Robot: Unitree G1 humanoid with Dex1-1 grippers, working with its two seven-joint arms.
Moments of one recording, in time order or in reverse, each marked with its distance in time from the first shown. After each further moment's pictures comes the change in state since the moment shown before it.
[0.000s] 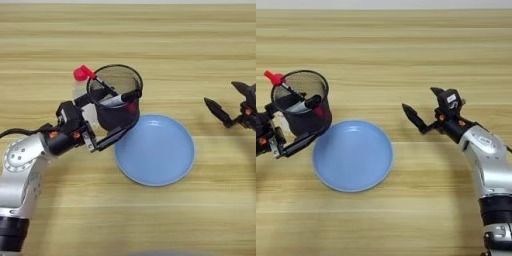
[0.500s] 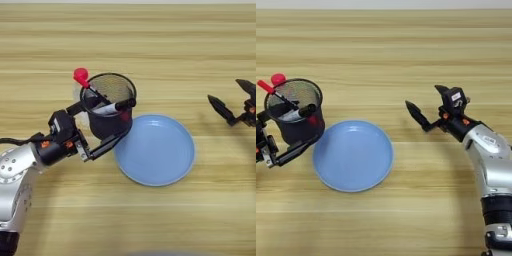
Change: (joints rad) left arm 0.058 0.025 0.012 -0.037 0.016 -0.003 0.021; right arm 0.000 -0.001 -0.029 -0.010 0.001 0.001 0.002
